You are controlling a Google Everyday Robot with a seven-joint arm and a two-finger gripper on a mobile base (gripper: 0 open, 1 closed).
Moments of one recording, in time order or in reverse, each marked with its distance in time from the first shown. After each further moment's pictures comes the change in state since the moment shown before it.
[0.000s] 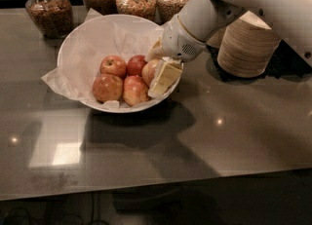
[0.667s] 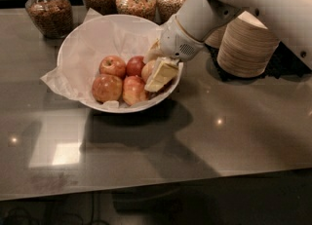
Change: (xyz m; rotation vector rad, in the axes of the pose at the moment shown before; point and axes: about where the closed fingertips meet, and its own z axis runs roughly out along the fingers) arm -0.001 -0.002 0.003 -0.002 0.005 -0.001
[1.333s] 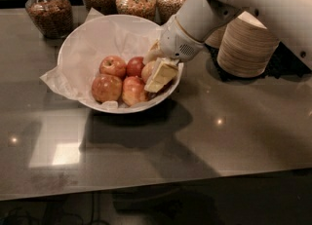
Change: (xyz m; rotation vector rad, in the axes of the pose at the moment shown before) arm 0.000 0.000 0.000 0.000 0.000 0.000
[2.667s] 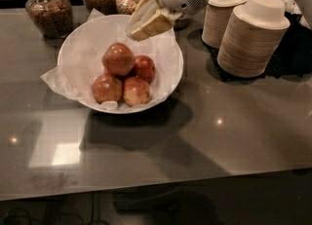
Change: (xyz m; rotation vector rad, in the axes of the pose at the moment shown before) arm -0.089 -0.012 -0.082 0.005 -0.315 -0.231
